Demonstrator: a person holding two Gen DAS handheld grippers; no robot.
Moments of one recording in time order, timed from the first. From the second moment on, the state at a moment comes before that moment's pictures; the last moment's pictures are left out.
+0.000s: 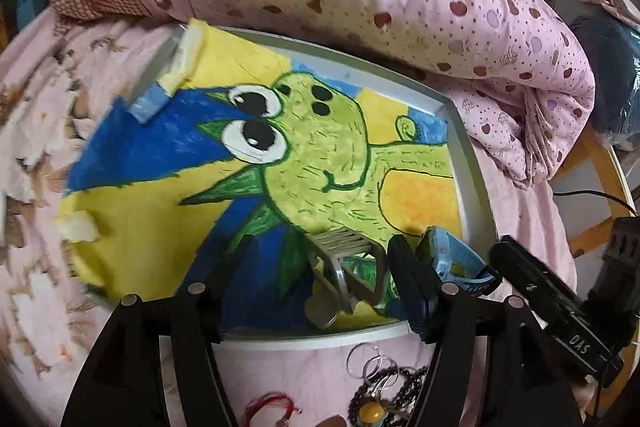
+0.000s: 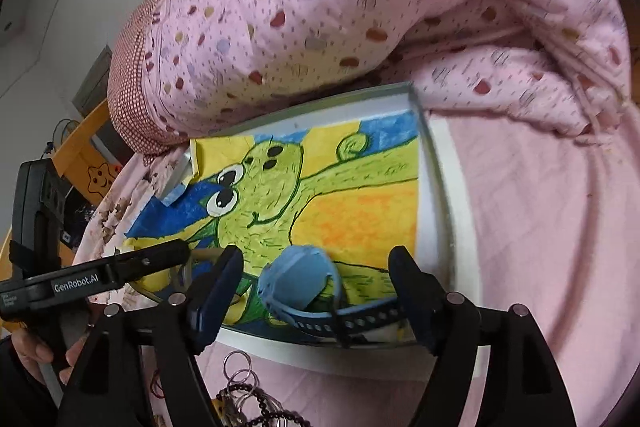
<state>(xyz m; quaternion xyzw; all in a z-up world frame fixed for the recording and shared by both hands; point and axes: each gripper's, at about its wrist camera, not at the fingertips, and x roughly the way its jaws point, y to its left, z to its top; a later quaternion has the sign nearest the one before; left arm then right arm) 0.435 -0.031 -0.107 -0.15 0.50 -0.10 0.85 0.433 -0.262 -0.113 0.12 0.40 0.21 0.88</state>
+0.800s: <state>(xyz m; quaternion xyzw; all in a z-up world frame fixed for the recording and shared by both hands) 0.238 -0.019 0.035 -0.07 0.28 -0.07 0.95 0.240 -0.267 0.014 0.07 0.22 0.17 0.96</state>
